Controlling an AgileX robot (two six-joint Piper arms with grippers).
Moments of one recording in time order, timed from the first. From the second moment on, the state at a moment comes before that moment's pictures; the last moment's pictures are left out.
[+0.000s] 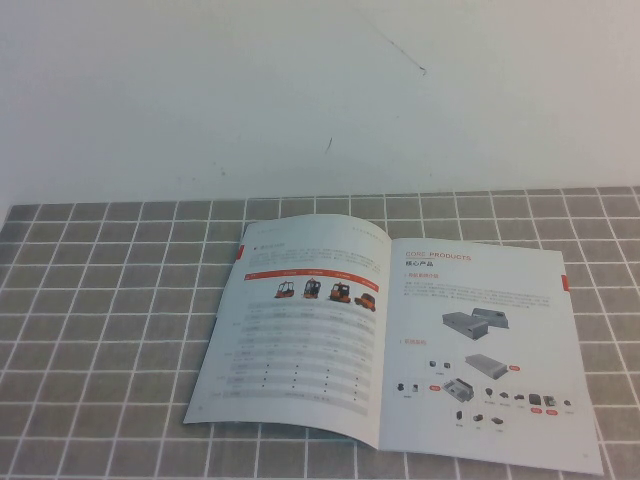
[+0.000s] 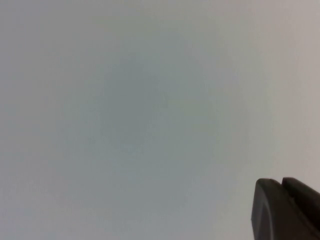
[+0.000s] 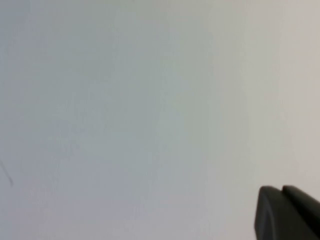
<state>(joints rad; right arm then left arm) -0.03 -0.01 0.03 -0.07 -0.35 -0.26 -0.02 -0.01 0.02 -0.01 -0.51 -0.08</state>
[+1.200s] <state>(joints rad) -0.03 0.42 -0.56 -0.02 0.45 -0.05 -0.02 0.53 -0.66 -0.03 0.55 0.00</state>
